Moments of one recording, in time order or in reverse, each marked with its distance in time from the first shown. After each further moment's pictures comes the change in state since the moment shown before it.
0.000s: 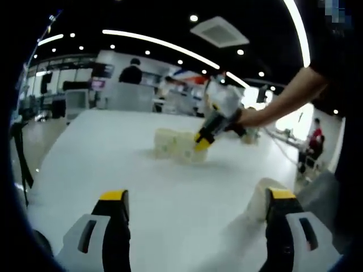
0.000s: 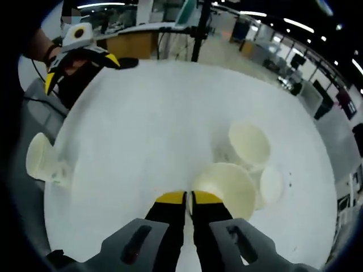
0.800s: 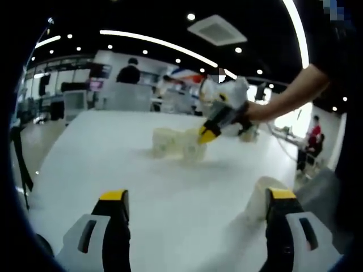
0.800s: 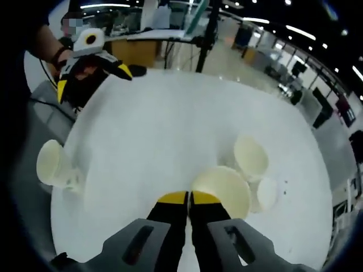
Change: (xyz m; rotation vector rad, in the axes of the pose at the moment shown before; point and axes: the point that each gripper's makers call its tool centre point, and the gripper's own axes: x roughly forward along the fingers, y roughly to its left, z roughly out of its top) left arm 0.001 0.000 0.002 0.016 0.007 -0.014; right arm -0.031 0.018 0.028 -0.011 -0.060 -0.017
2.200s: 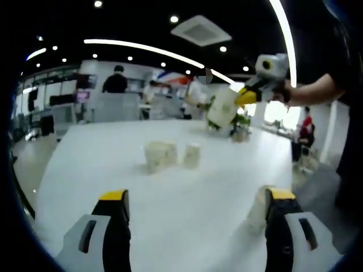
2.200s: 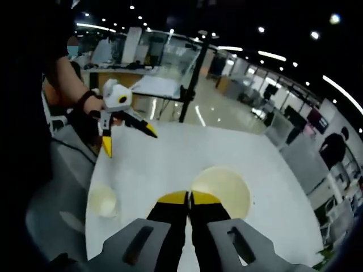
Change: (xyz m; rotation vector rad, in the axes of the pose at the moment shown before) left arm 0.013 -0.005 0.027 0.093 -0.001 -0.081; right arm -0.152 0.054 0.071 0.031 -0.238 -0.190
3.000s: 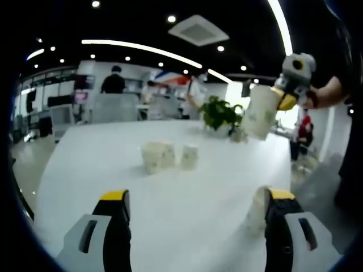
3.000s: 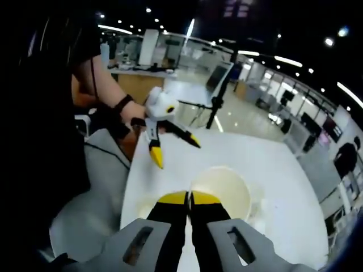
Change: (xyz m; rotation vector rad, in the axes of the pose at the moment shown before) left arm 0.002 -0.004 0.004 0.000 -0.006 -0.005; right arm -0.012 0.099 0.011 -0.026 -0.005 0.158
